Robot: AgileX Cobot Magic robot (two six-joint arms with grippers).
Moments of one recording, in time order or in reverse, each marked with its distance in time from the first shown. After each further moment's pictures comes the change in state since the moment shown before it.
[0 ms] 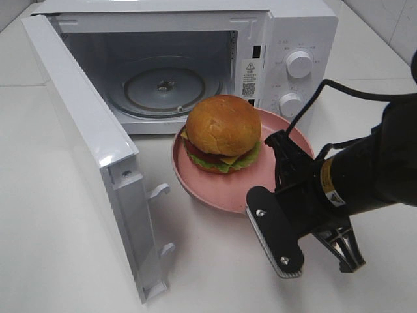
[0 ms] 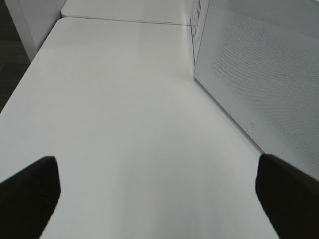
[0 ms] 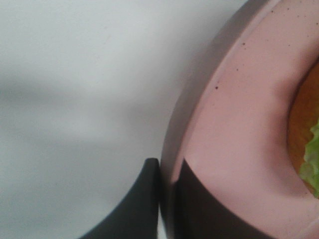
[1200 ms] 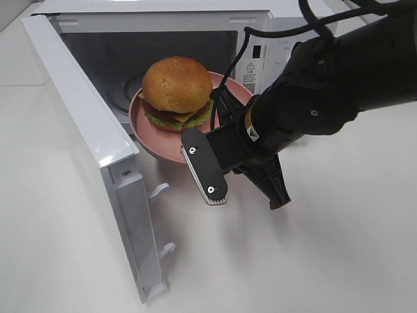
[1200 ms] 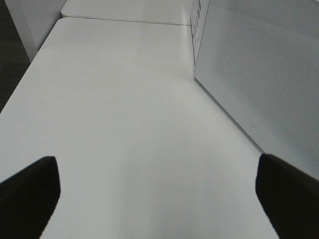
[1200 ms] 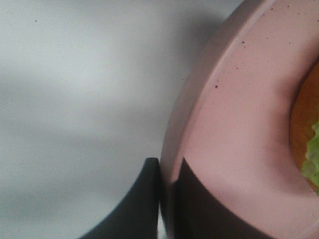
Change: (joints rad) left arm 0.000 0.000 0.000 0.000 0.000 0.000; right arm 0.000 0.257 -0.387 0.103 0.081 -0.122
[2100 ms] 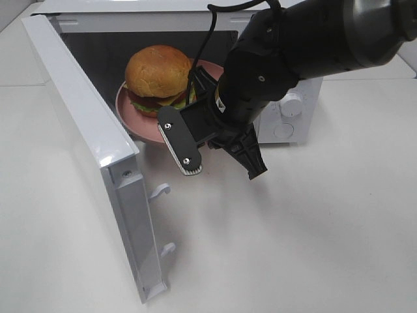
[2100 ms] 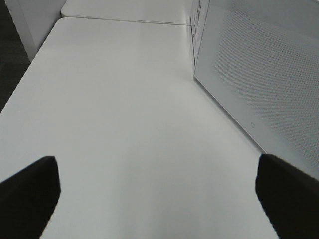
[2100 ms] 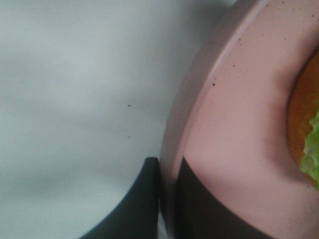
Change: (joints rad) left arm 0.000 0.000 0.000 0.000 0.000 0.000; right arm 0.008 0.132 -0.252 0.009 0.153 -0.071
